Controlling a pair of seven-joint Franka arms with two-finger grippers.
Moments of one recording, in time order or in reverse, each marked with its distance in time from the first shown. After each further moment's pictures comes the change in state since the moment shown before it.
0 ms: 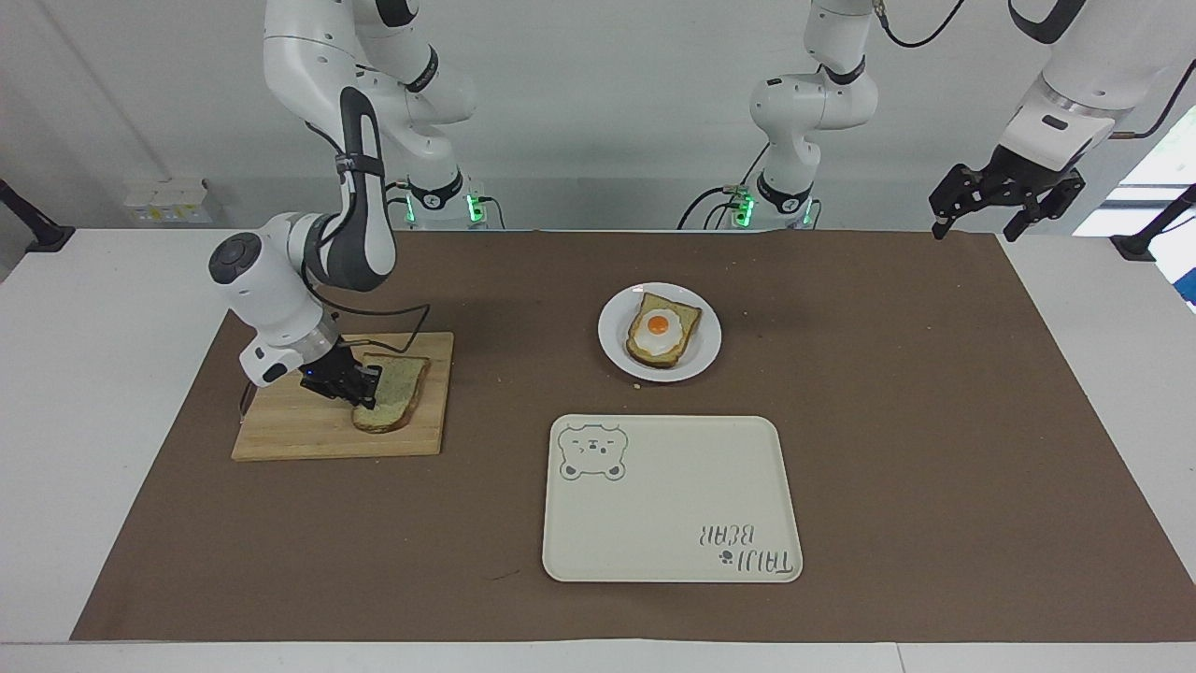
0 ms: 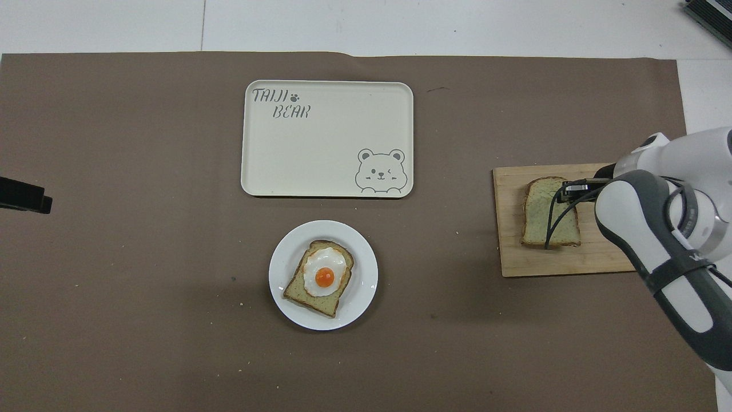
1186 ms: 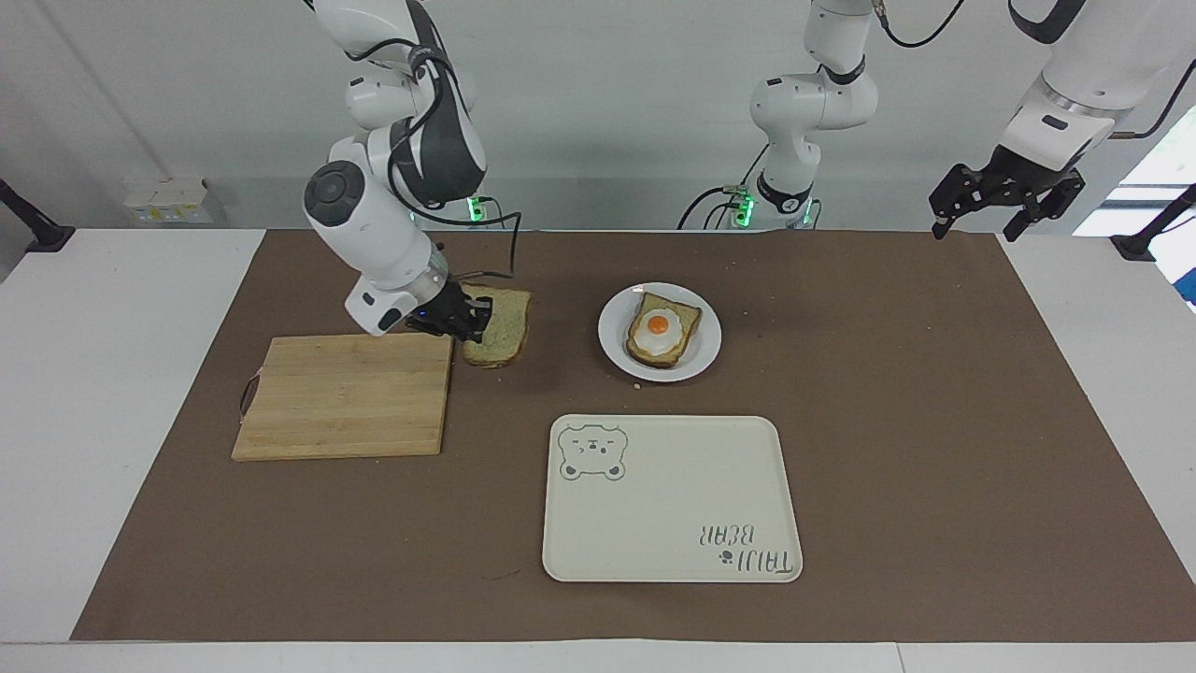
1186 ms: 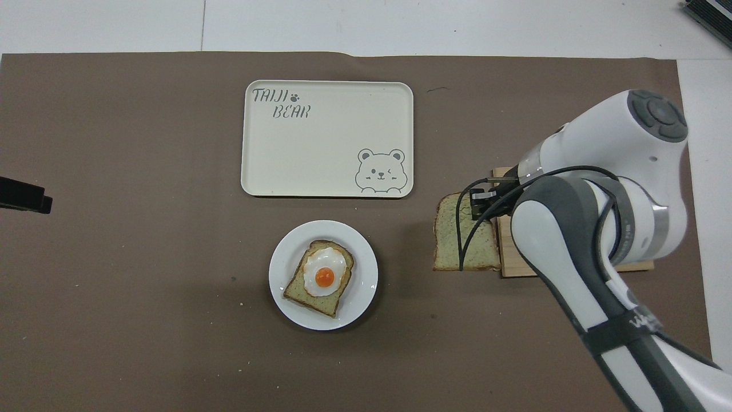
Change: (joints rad) left arm 0.000 0.000 0.000 0.000 0.000 0.000 0.000; right arm 0.306 -0.065 0.034 0.149 0.051 -0.290 0.350
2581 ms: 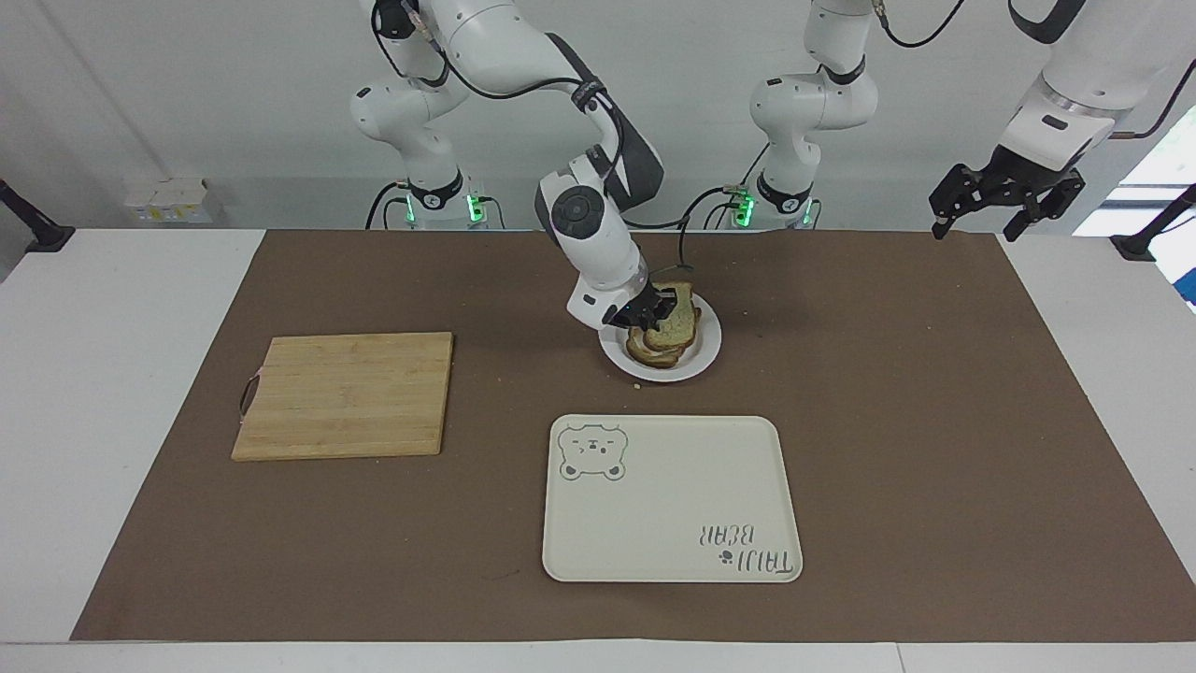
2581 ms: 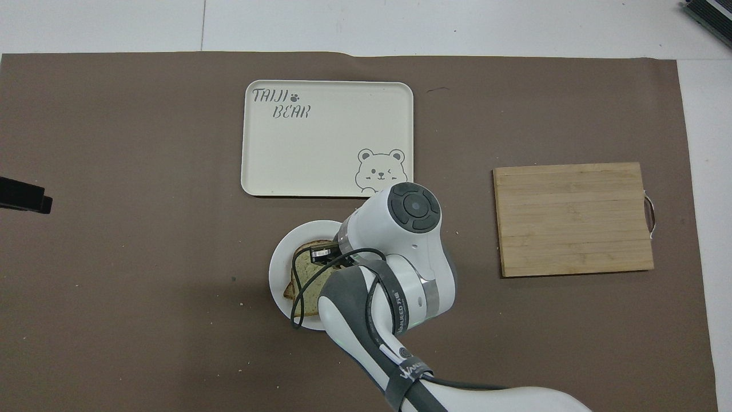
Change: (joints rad) left arm 0.000 0.000 0.000 0.000 0.000 0.000 0.000; right arm 0.406 0.190 0.000 -0.015 0.226 0.326 0.022
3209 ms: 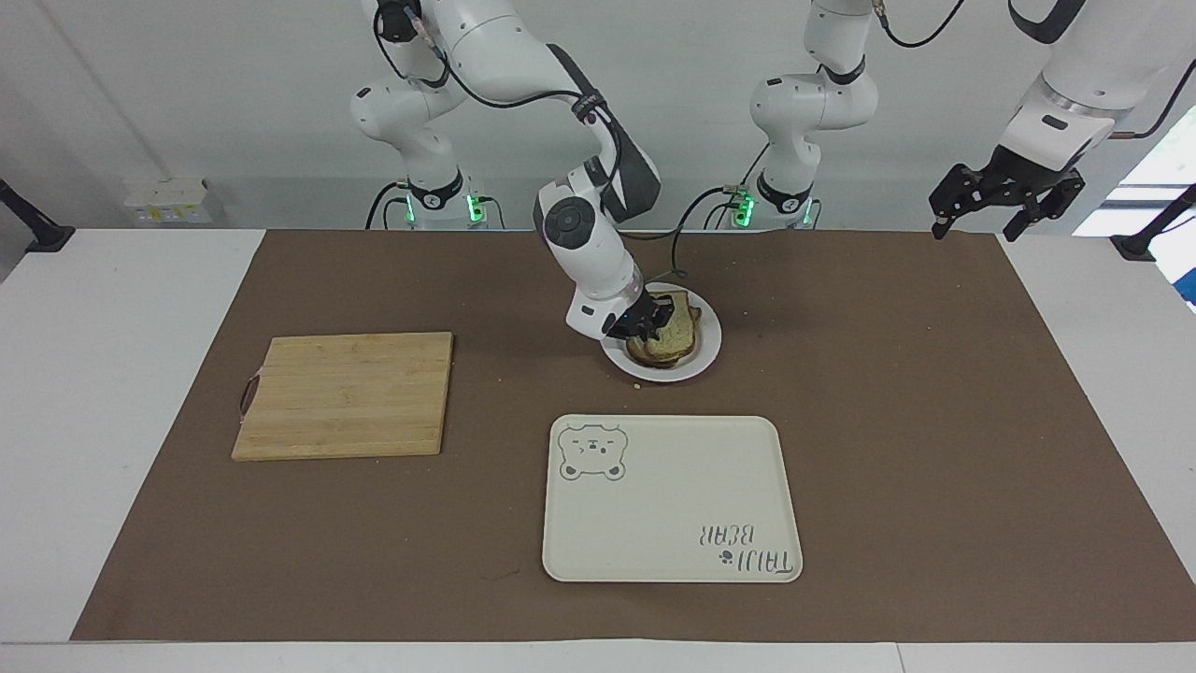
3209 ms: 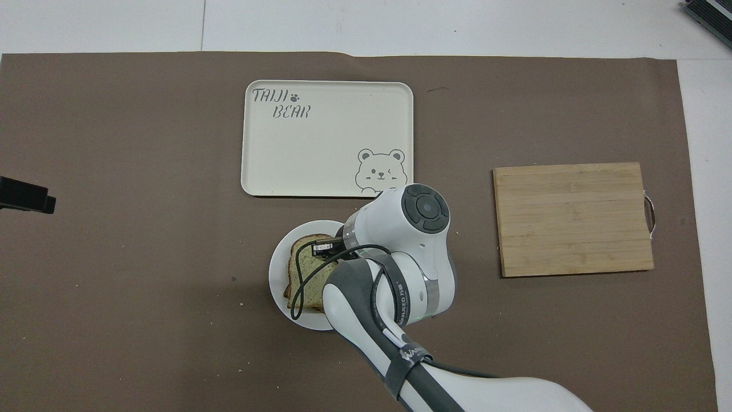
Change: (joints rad) left arm 0.000 -0.006 -0.014 0.001 -0.008 0.000 0.001; right arm -0.001 0.021 -0.006 -0.021 0.115 0.082 0.009
